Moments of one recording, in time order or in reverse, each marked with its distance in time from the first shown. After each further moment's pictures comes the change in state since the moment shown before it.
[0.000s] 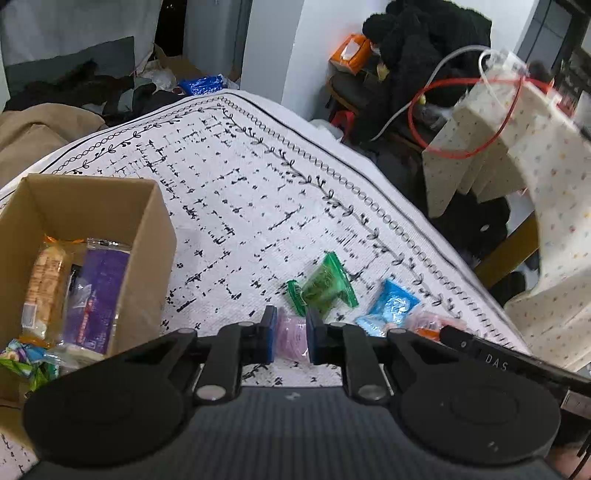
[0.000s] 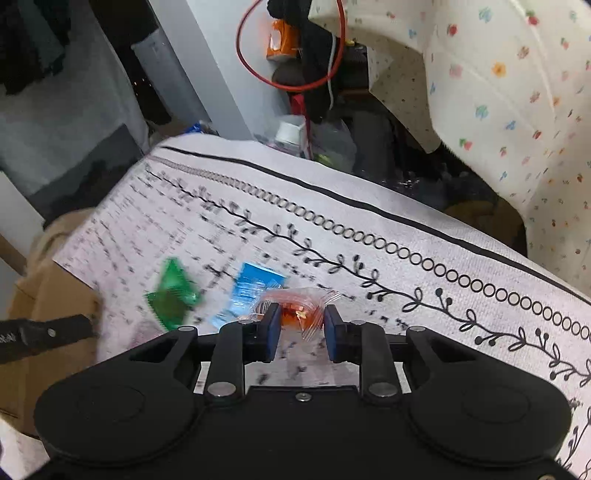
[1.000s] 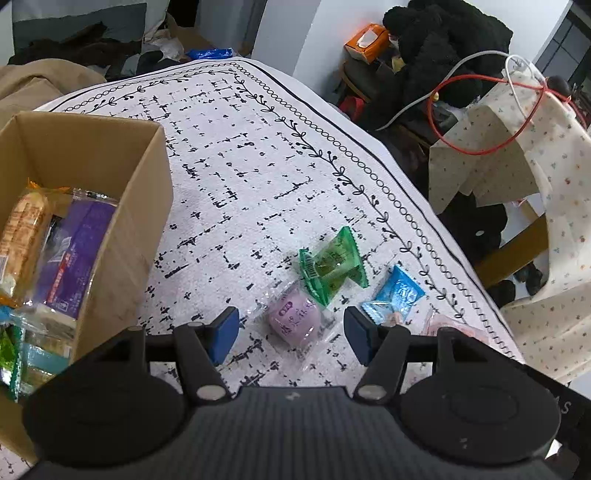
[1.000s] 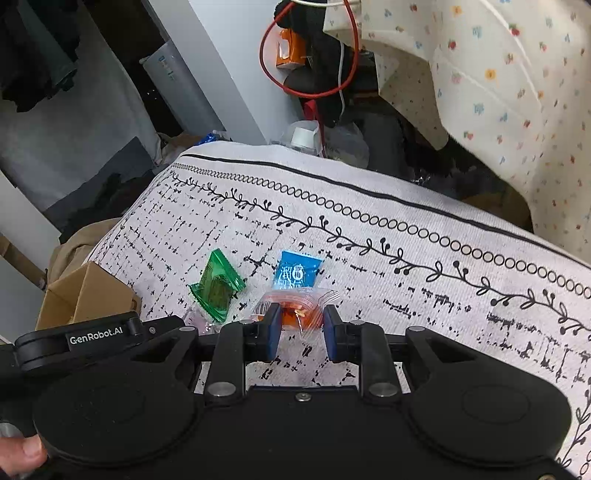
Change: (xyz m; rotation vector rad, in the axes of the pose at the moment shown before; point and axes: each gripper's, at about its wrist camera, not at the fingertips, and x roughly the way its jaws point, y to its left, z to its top) left arm 0.030 0.016 -0.015 -0.094 0.054 -0.037; right arm -0.015 0.015 -0.019 0.049 -0.004 0.051
